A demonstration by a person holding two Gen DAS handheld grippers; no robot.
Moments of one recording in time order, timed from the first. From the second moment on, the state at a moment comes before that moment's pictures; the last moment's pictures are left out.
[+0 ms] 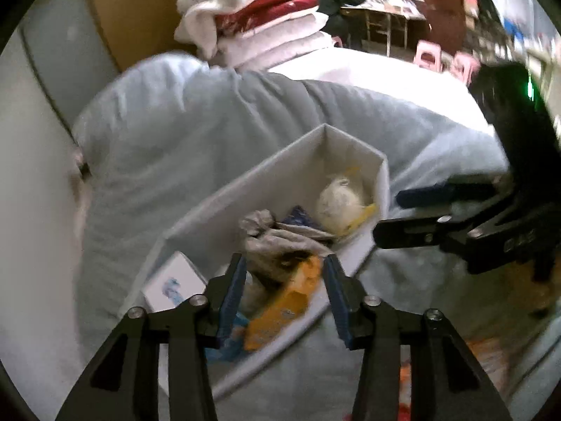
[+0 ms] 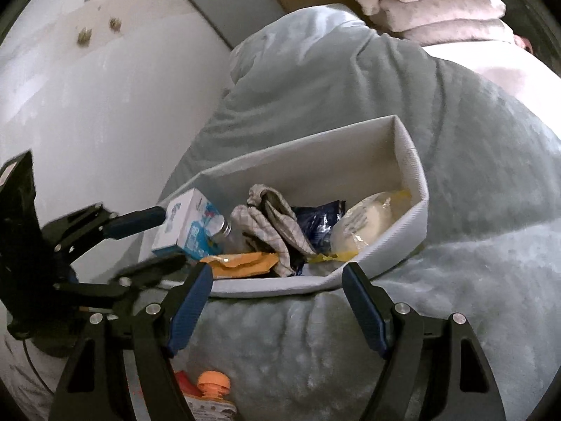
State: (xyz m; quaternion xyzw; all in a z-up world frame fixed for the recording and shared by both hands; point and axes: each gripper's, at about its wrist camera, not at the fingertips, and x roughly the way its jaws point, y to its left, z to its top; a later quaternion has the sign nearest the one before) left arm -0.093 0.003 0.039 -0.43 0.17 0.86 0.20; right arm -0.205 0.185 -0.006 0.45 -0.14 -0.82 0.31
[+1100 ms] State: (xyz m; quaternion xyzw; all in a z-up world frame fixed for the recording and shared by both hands) left arm -0.117 -0.004 0.020 -0.57 -0.04 0.81 0.09; right arm -0.209 0.185 -0.010 0.47 -0.15 -0.82 0.30
